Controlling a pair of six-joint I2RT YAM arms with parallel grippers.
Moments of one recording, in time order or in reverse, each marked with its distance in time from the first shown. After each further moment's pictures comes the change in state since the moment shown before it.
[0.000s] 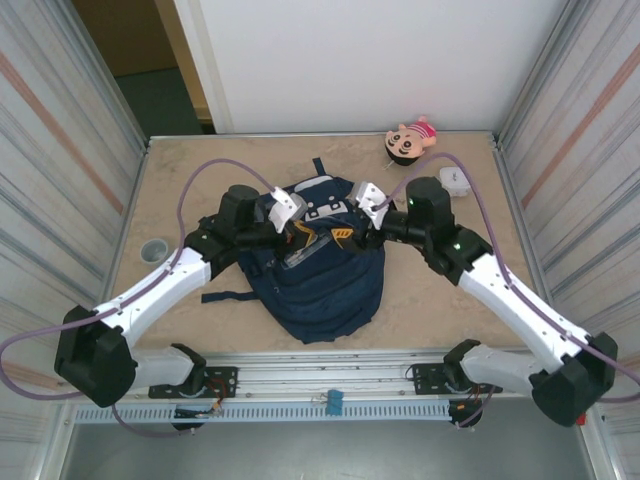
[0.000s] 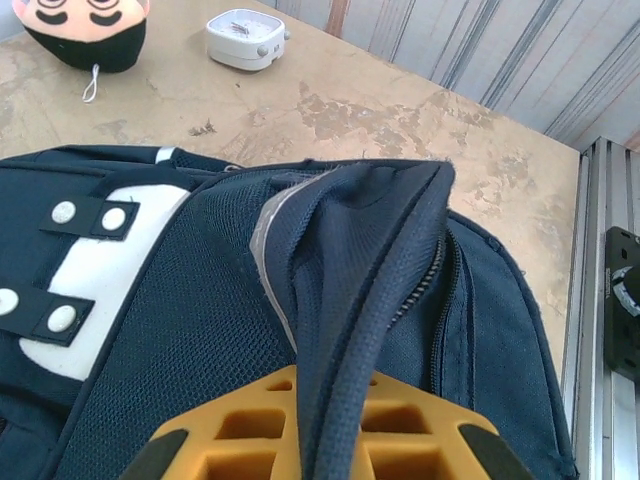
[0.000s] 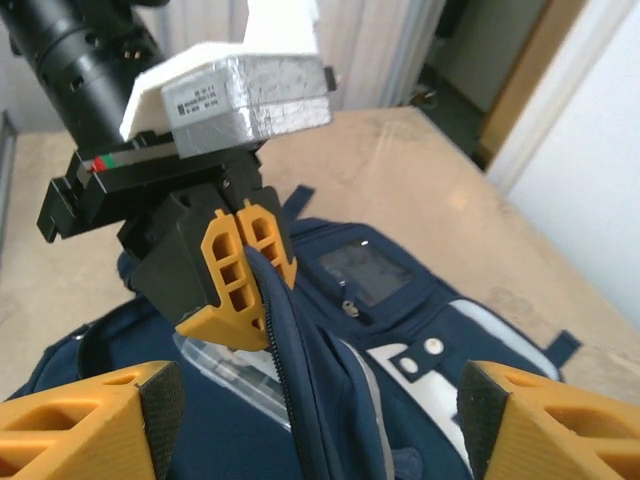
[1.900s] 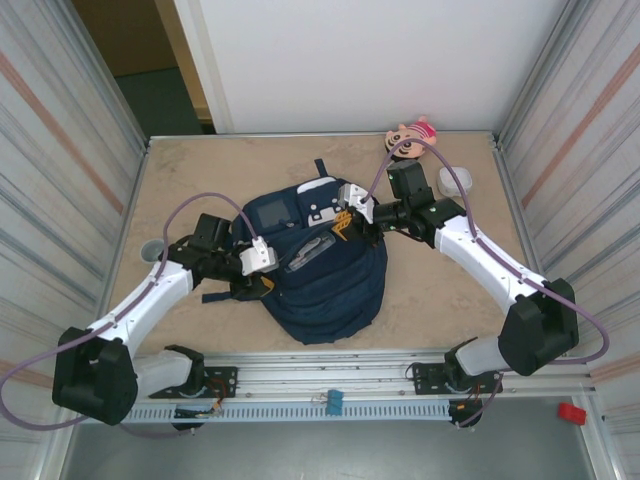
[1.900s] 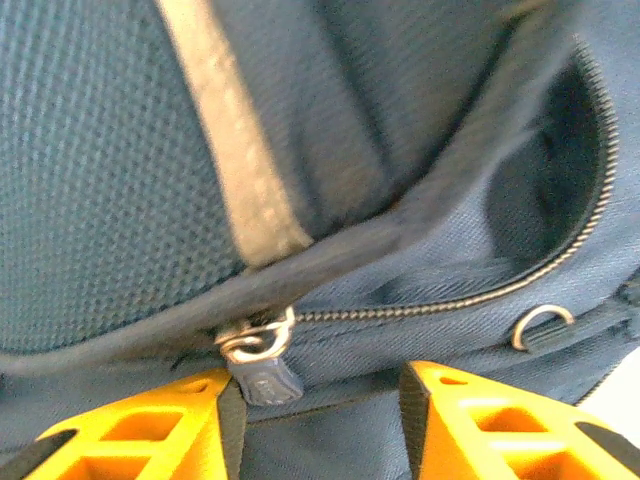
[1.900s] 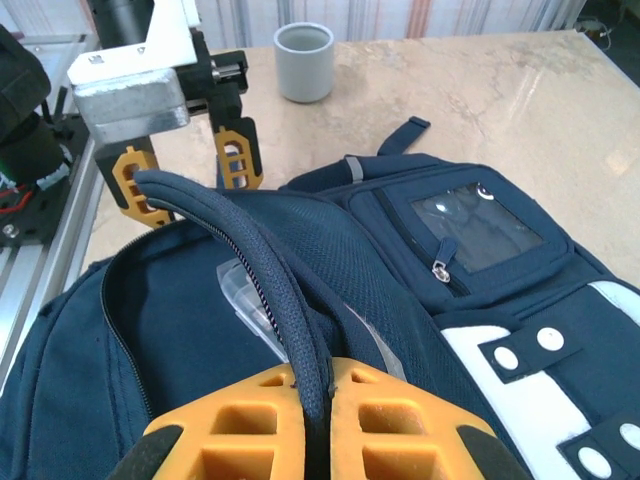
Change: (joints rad) left arm 0.234 -0.096 -0.184 -0.453 0.060 0.772; right arm -0.115 0.254 0.105 -0.170 -0.306 -0.220
